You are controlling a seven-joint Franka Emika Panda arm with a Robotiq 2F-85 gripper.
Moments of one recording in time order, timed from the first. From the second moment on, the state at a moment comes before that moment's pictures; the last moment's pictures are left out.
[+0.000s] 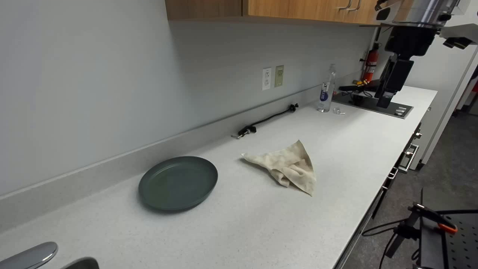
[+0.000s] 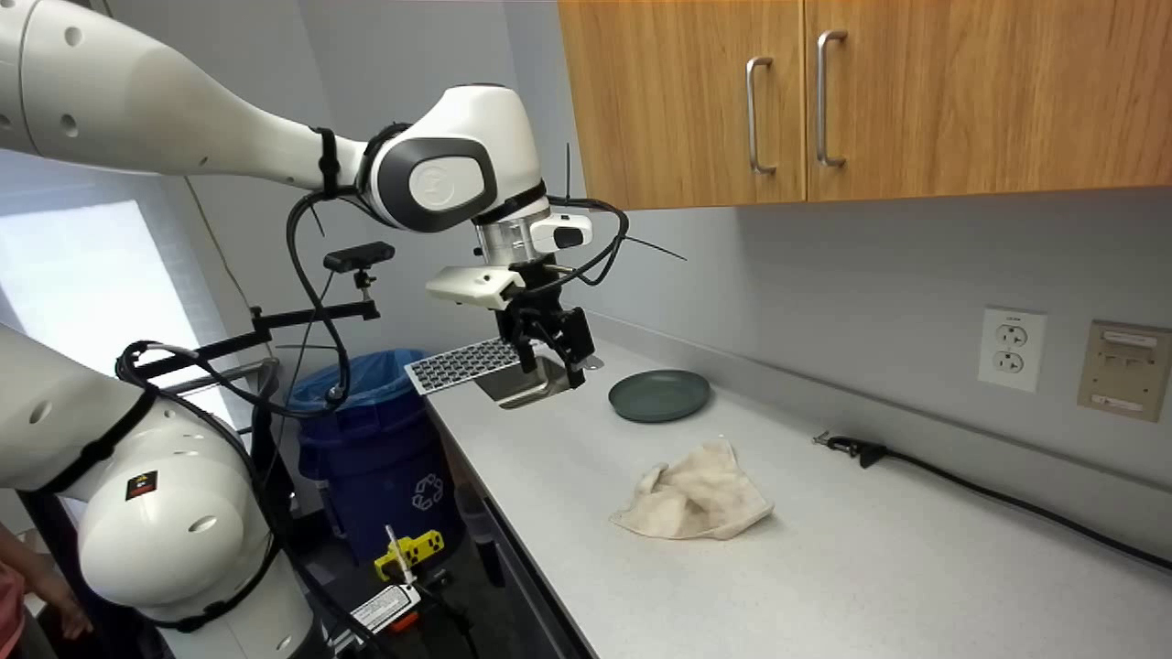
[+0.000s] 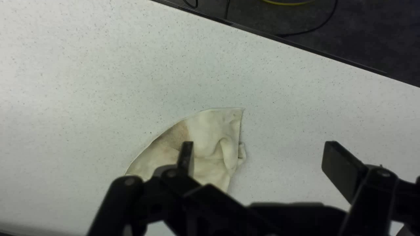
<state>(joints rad) 0.03 -0.57 -0.13 -2.55 -0.01 2.08 -0.26</state>
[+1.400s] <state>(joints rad) 0.02 -0.31 -0.14 -2.55 0.01 2.38 -0.27</state>
